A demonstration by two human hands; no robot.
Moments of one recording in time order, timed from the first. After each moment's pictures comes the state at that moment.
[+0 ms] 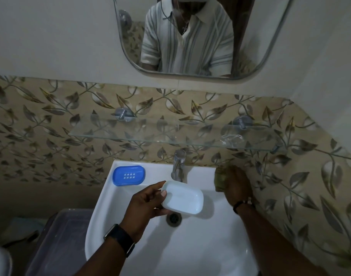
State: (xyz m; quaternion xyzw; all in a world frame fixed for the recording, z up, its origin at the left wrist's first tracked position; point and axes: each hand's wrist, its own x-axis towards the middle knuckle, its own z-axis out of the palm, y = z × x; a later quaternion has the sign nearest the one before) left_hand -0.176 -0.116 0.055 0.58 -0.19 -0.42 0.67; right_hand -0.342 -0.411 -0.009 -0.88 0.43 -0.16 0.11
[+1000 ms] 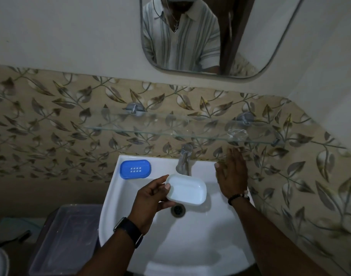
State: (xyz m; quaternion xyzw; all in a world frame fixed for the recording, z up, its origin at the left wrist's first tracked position) left_hand -0.166 -0.088 0.045 0.53 -0.16 -0.43 0.71; right_hand -0.321 -0.341 0.031 -0.86 0.38 -0.33 0.07
